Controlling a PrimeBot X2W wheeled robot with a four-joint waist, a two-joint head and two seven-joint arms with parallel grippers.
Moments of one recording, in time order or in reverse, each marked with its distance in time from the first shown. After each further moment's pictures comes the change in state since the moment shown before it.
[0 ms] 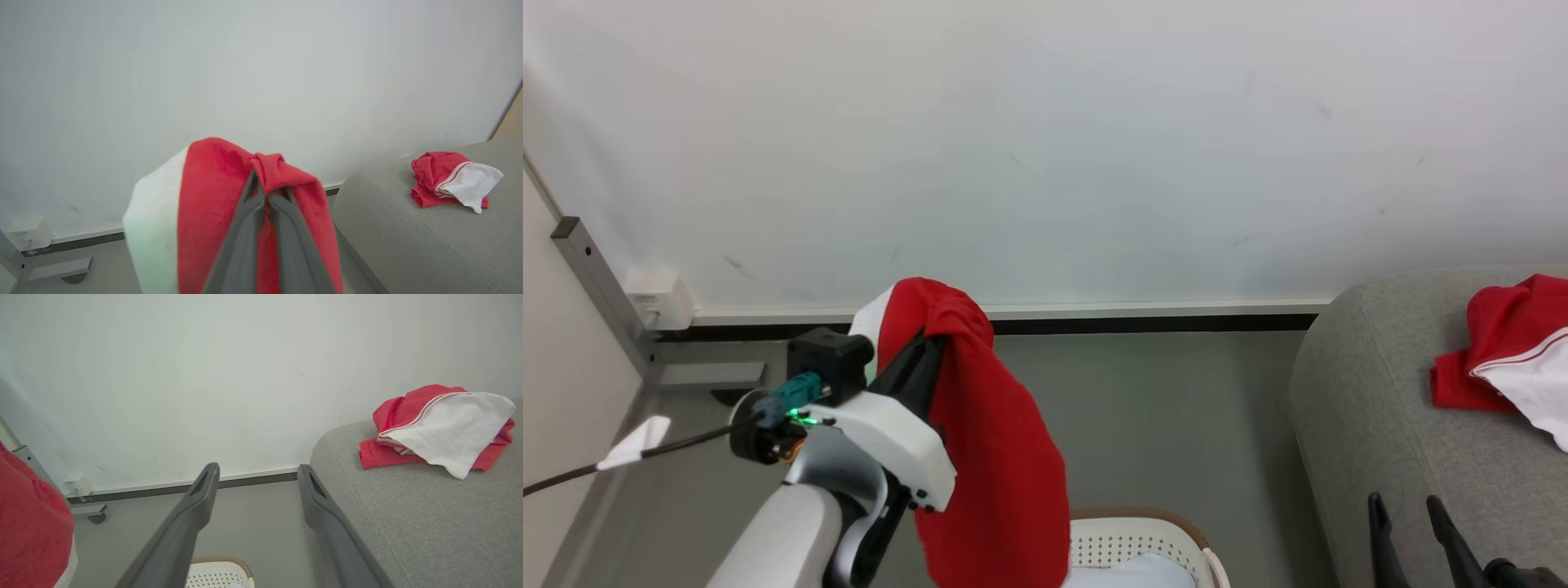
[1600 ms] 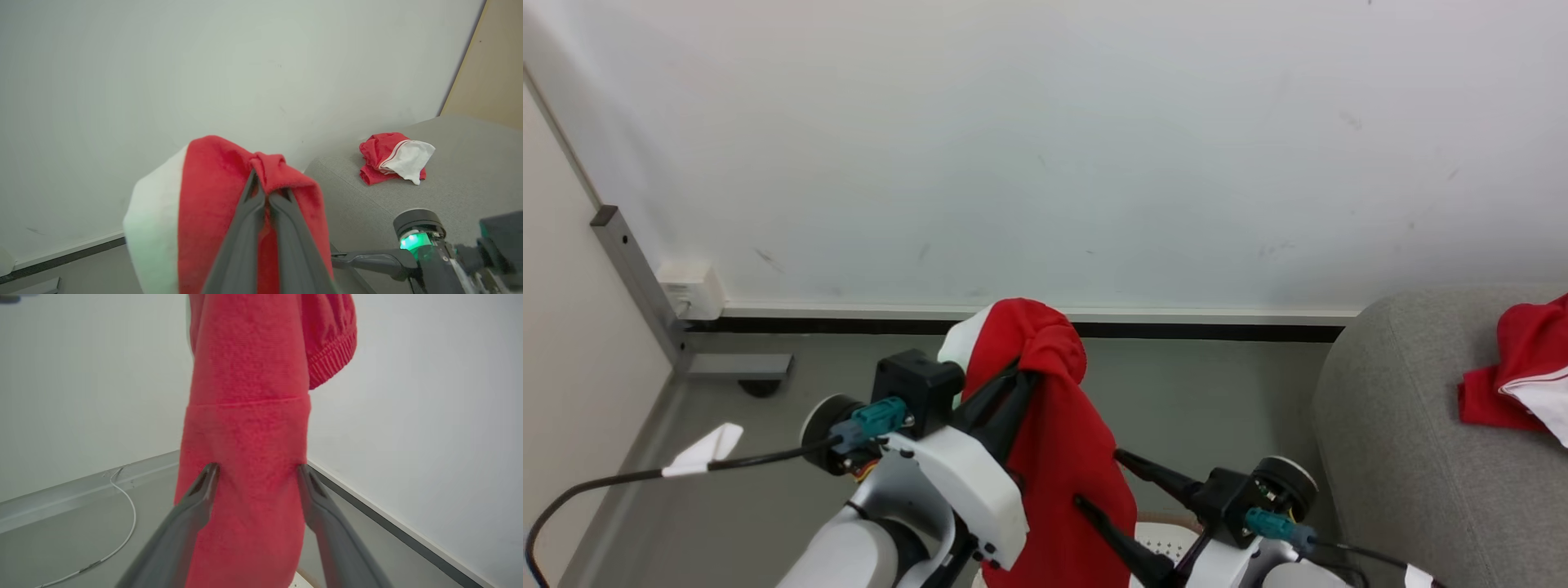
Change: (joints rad) left arm 0.050 0.014 -0.124 -0.259 0.000 0.017 0.151; right arm -0.539 -0.128 1.068 0.188 0.314 0.000 0.003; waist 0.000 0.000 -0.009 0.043
